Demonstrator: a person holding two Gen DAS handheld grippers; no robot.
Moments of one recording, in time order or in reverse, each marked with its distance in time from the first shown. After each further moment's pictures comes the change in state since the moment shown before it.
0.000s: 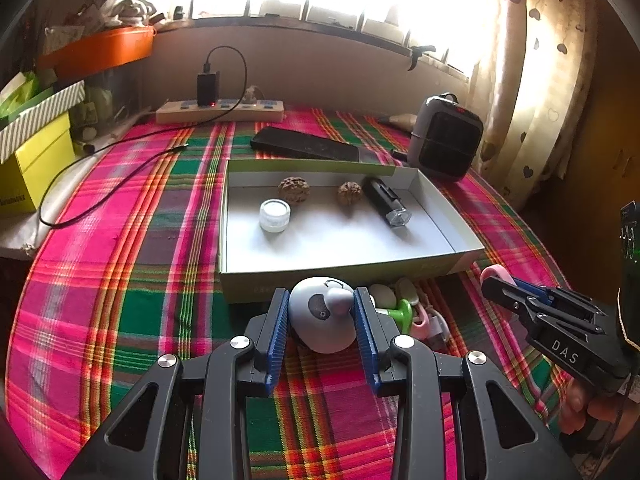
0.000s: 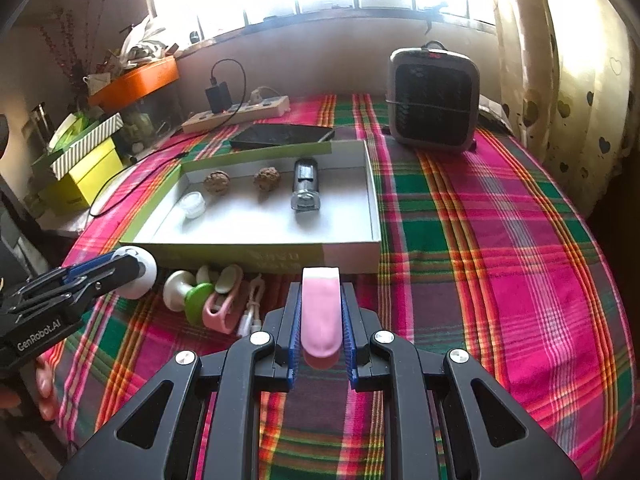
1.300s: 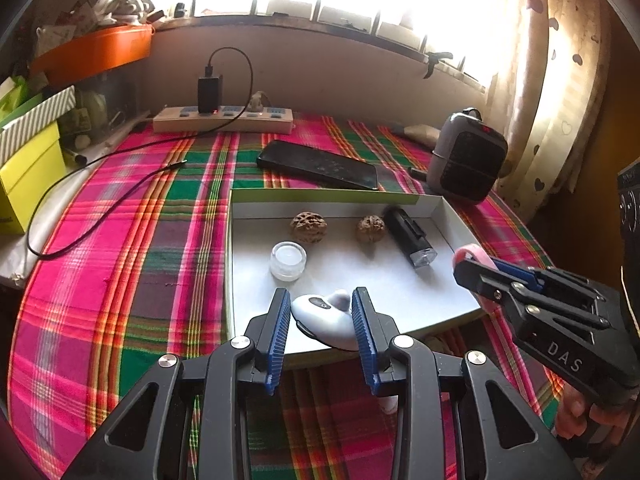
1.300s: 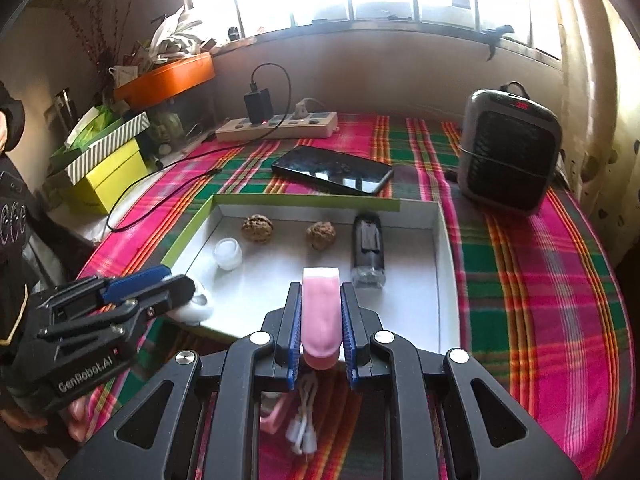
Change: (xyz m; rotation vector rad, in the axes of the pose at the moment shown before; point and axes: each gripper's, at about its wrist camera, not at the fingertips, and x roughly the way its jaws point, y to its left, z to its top) left arm 0.032 0.016 0.038 -0.022 0.002 0.011; right arm 0.040 0.036 0.056 -0.105 -0.003 0.092
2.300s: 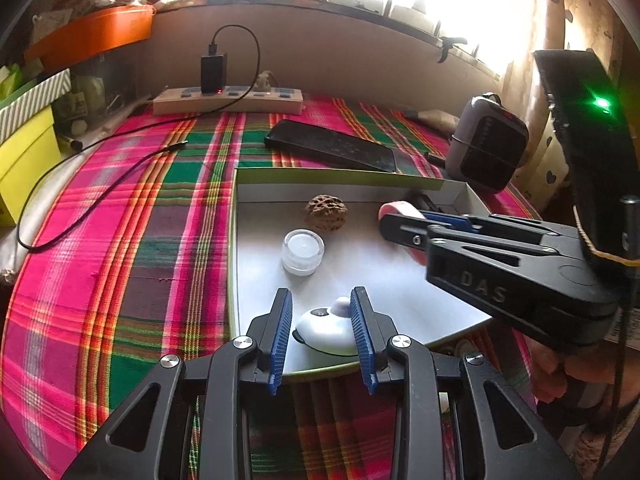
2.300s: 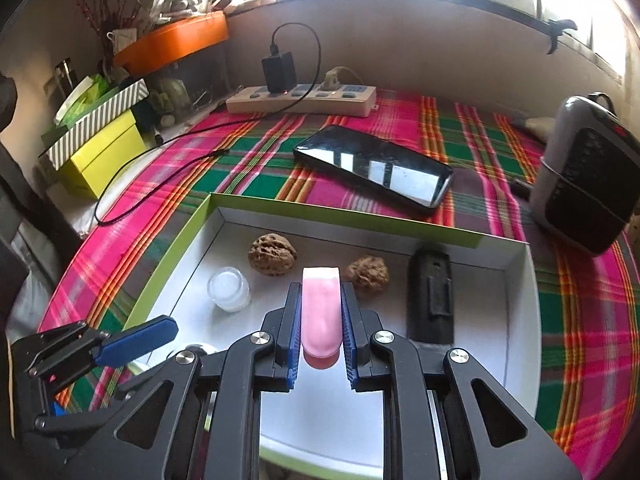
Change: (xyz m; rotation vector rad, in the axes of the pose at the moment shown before) left arm 0.025 0.010 -0.002 -0.010 0.048 0.017; right arm 0.075 0.022 0.036 -0.072 0.125 0.053
